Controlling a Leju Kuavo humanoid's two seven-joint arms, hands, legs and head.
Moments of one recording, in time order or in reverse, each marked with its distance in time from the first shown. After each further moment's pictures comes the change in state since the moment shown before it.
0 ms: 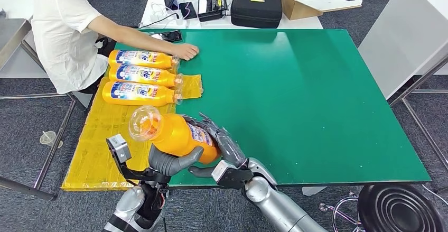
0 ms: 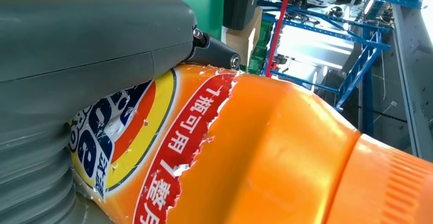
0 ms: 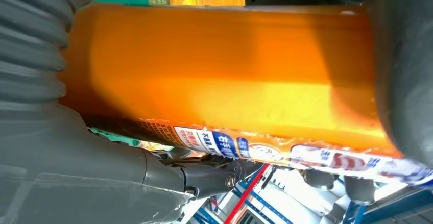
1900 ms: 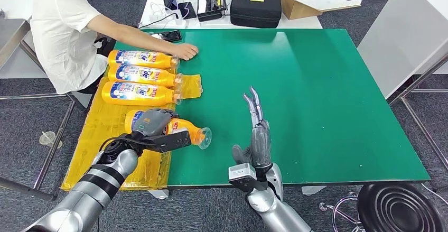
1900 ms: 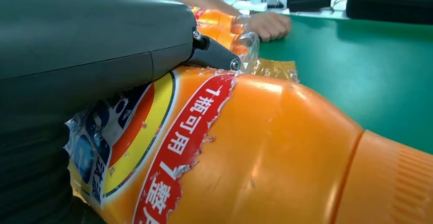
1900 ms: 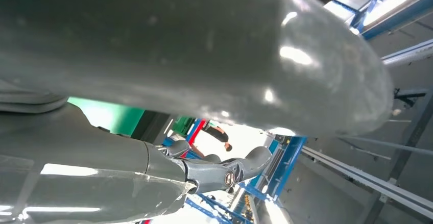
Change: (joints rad) left arm -0.426 0.140 0.002 0.529 -1.250 0.151 0.233; right arm 0.118 0.023 -0.091 -0.218 0.022 -0.621 0.000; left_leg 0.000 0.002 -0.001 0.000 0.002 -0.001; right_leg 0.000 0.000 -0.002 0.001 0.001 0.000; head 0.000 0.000
